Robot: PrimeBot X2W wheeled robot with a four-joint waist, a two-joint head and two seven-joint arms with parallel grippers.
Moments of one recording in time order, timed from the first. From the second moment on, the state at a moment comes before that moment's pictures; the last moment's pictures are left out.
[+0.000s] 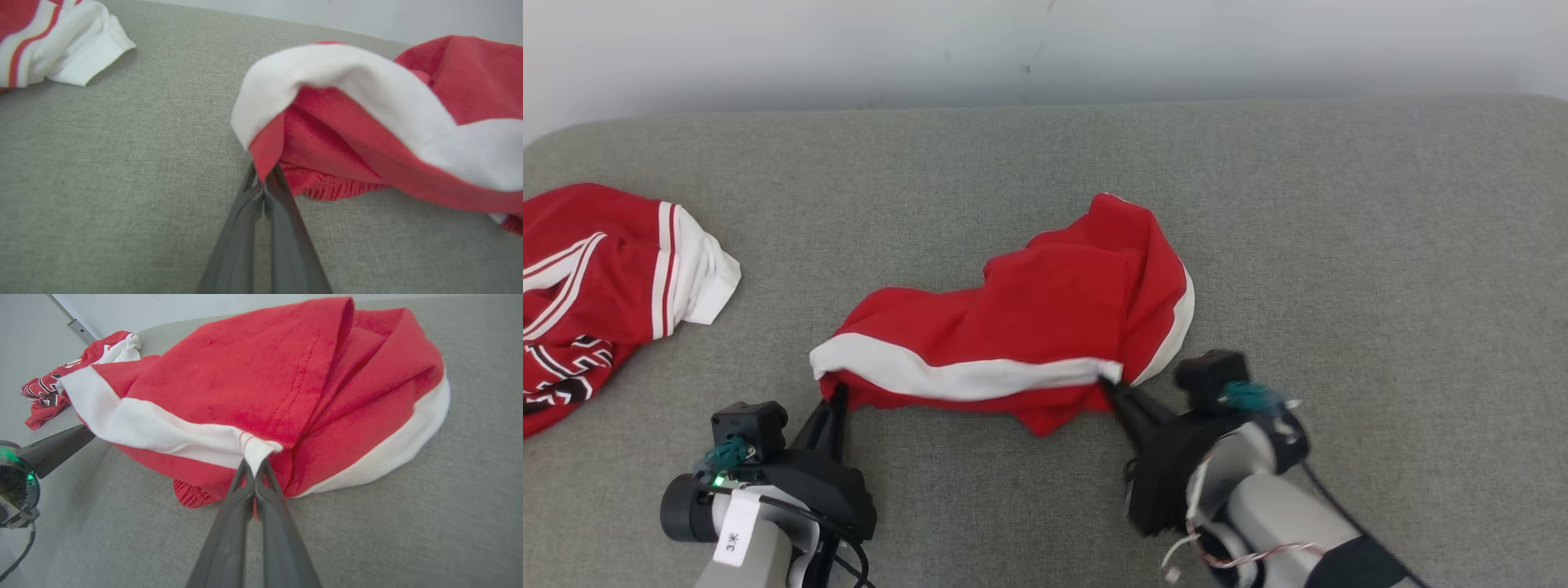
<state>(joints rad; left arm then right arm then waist) -0.48 0.07 -0.27 0.85 -0.27 -0.11 -0.22 -0.47 -0.07 0.67 0.48 0.65 -0.08 0.01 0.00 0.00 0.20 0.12</state>
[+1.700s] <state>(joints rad) -0.34 0.17 -0.42 0.64 -0.26 -0.12 -0.22 -0.27 -0.28 0.50 0.29 0.65 -0.12 0.01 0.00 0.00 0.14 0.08</state>
